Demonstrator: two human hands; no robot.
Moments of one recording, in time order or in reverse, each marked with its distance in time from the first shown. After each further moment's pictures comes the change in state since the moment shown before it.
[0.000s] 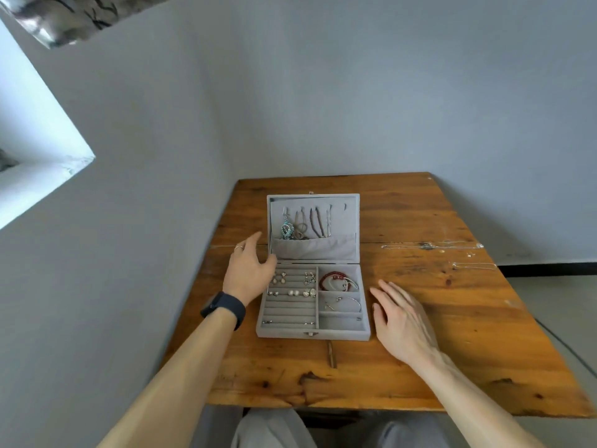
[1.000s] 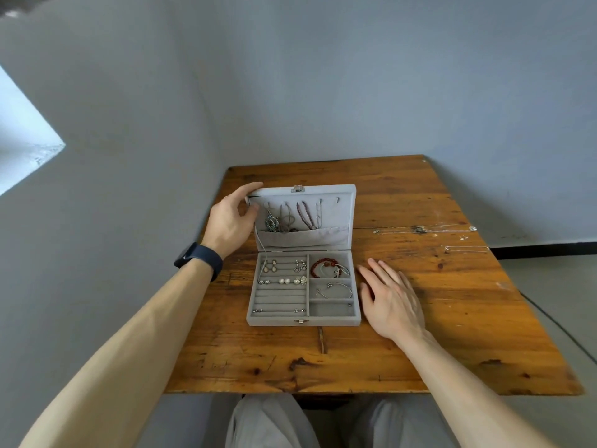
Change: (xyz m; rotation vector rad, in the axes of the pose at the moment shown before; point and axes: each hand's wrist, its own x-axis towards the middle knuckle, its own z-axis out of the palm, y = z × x) left_hand 0.048 0.022 -0.032 -0.100 0.080 0.280; right_hand 0.011 0.003 0.007 -0.025 -0.013 0.013
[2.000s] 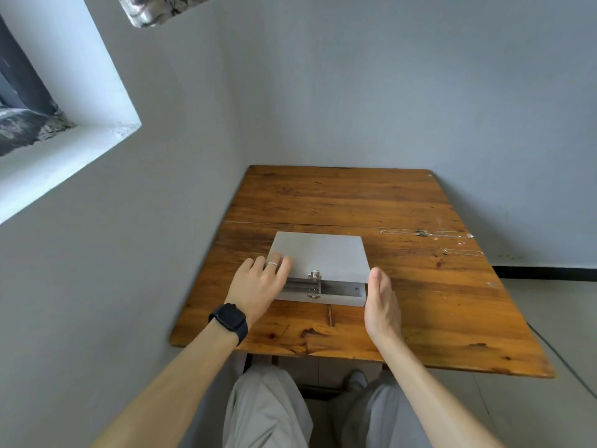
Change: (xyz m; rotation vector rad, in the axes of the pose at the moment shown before) left_hand -0.159 0.006 0.010 1.027 0.027 0.601; right_hand -0.052 -0.072 -0.020 0.746 0.106 0.425
